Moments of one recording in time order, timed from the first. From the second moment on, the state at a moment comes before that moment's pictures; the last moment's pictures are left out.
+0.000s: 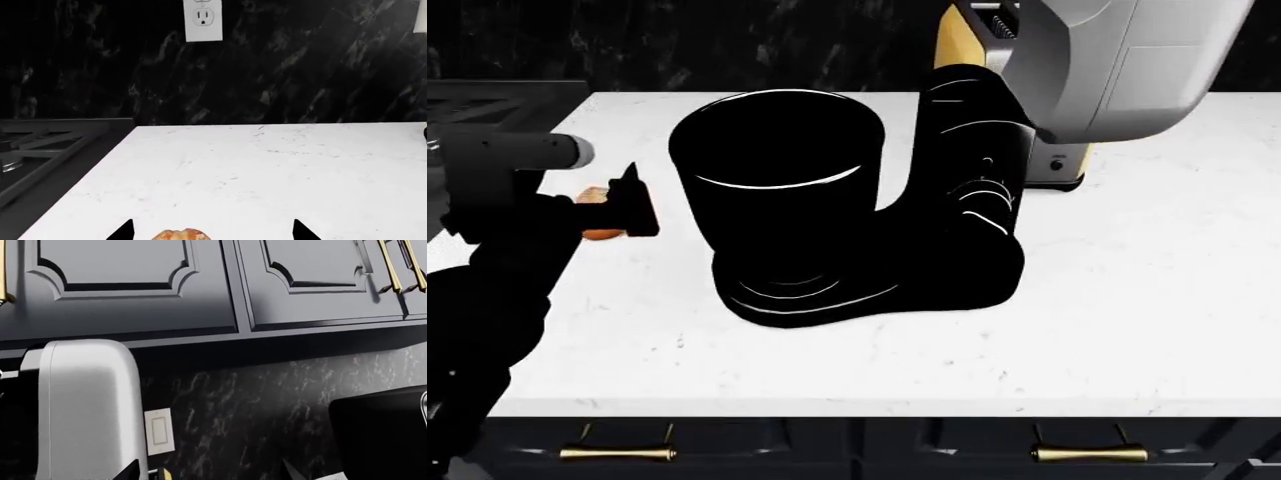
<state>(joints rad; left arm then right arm) -0.72 -0.56 0.06 0.12 -0.61 -0.77 -0.18 0.60 0.83 1.14 -0.93 2.05 1.24 1.09</state>
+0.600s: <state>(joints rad) -0.72 -0.51 0.12 -0.09 -0.53 -0.65 -0.14 0.59 0.81 1.15 -0.93 2.05 1.25 1.06</state>
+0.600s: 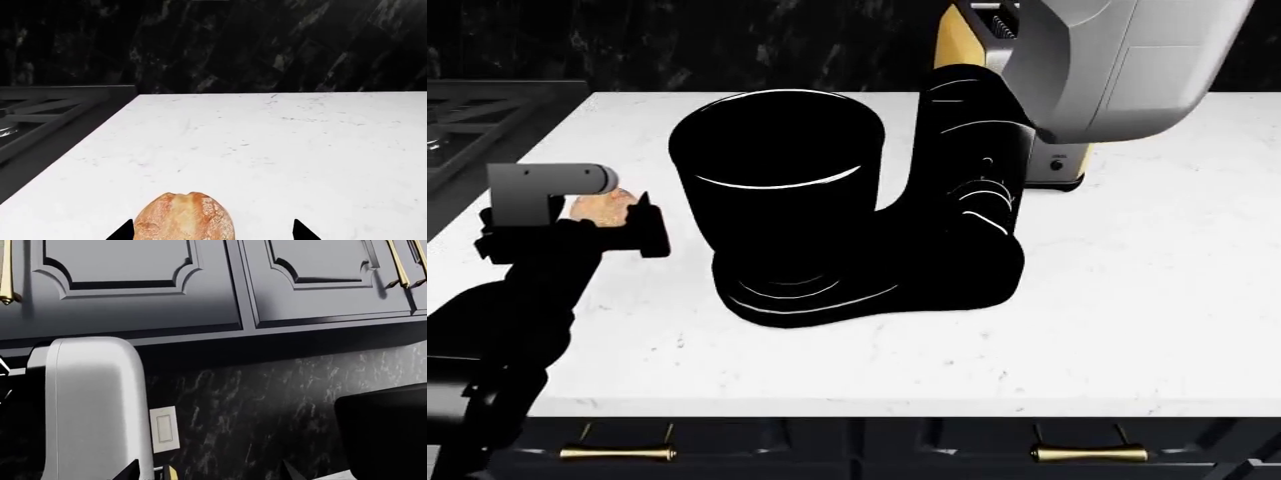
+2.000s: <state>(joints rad) -0.85 -0.43 0.19 -0.48 -0.40 -0.43 -0.11 0.59 0.78 1.14 -0.94 2.01 1.25 1.02</state>
